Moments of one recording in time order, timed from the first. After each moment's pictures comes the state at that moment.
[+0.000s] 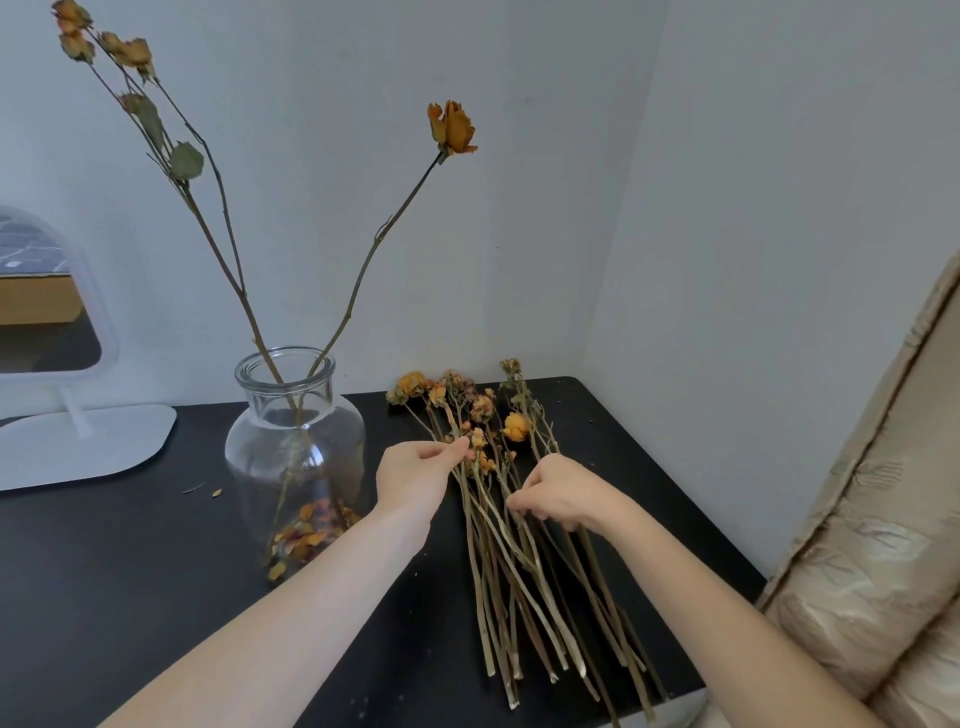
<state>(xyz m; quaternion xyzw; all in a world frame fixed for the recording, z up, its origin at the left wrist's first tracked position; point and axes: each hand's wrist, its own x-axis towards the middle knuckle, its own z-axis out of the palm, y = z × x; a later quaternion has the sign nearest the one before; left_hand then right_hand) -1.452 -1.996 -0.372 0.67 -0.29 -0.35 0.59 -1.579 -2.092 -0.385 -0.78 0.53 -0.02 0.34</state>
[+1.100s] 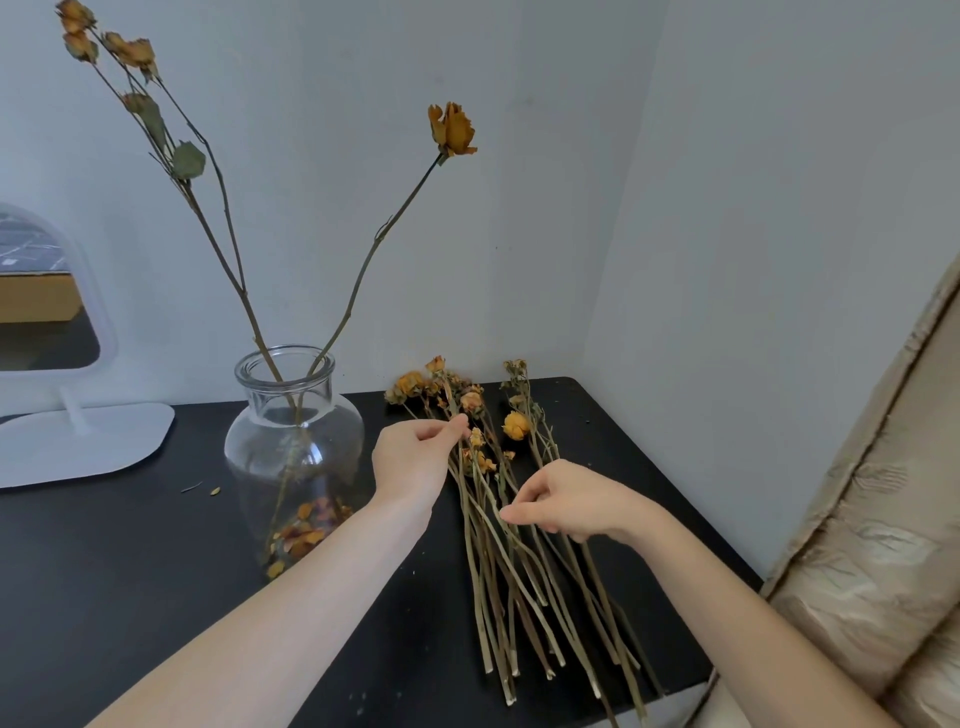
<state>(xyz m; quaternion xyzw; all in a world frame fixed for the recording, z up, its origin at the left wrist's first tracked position) -1.447 -2.009 -0.371 0.65 -0.31 -0.28 0.63 -1.598 -2.072 -0.366 -0.83 0.43 0.00 0.36</state>
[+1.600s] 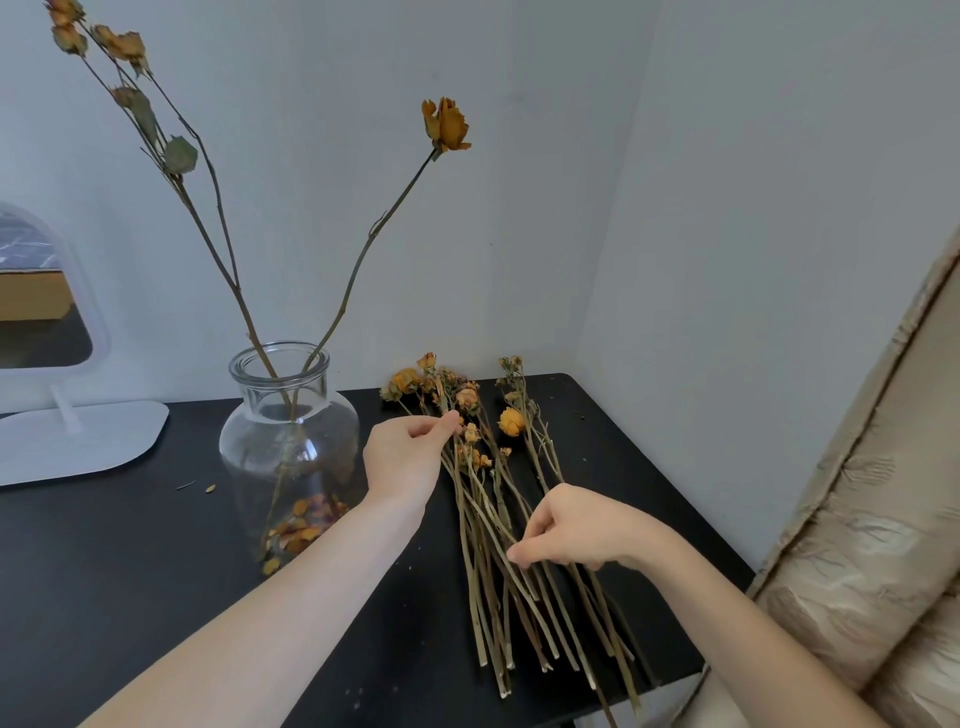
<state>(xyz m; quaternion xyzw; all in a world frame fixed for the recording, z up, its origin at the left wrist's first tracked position) -1.446 -2.009 -0.374 0.66 -0.30 -0.26 0.64 -1.611 -2.048 -0.366 -0.83 0.43 0.06 0.35</state>
